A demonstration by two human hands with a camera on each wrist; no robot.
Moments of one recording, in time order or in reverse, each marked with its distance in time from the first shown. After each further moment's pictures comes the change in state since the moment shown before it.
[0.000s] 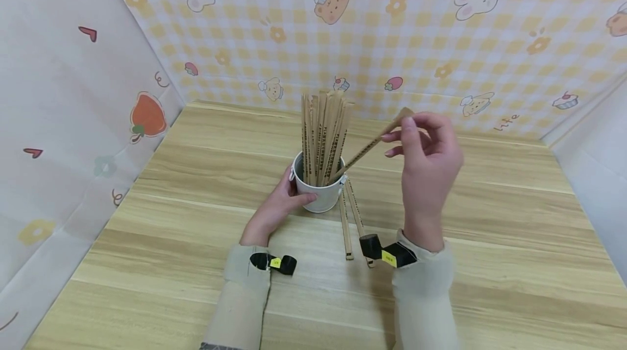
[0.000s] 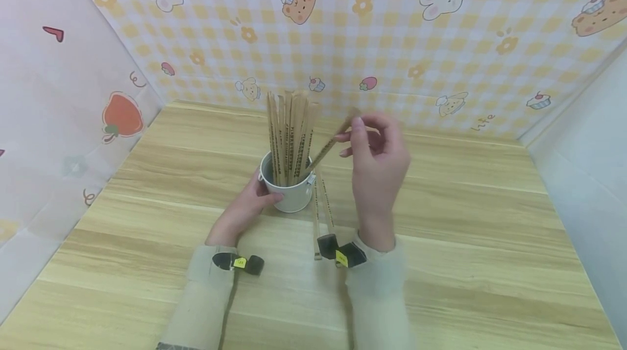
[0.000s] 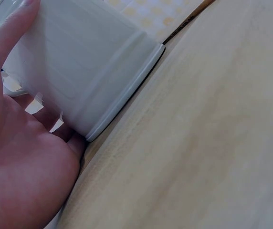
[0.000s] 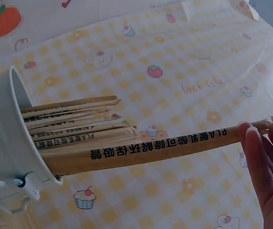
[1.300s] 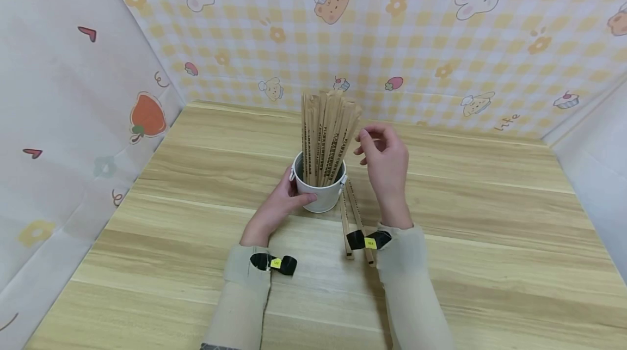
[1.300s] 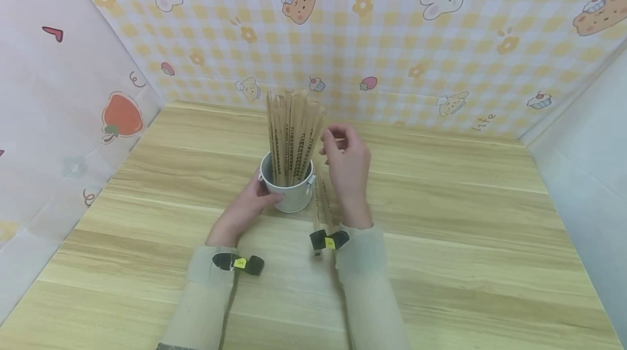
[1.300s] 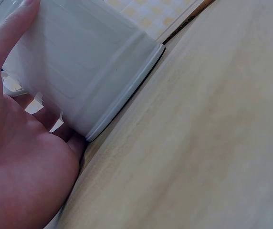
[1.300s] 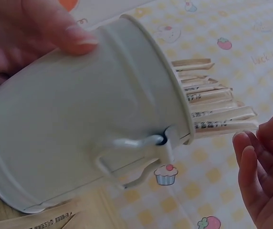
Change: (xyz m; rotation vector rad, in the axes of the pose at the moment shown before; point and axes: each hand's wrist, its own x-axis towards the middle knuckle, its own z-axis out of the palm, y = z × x) left_hand 0.009 -0.027 -0.007 -0.003 0.002 0.052; right_hand -0.005 0.089 0.004 -0.343 -0.168 0.288
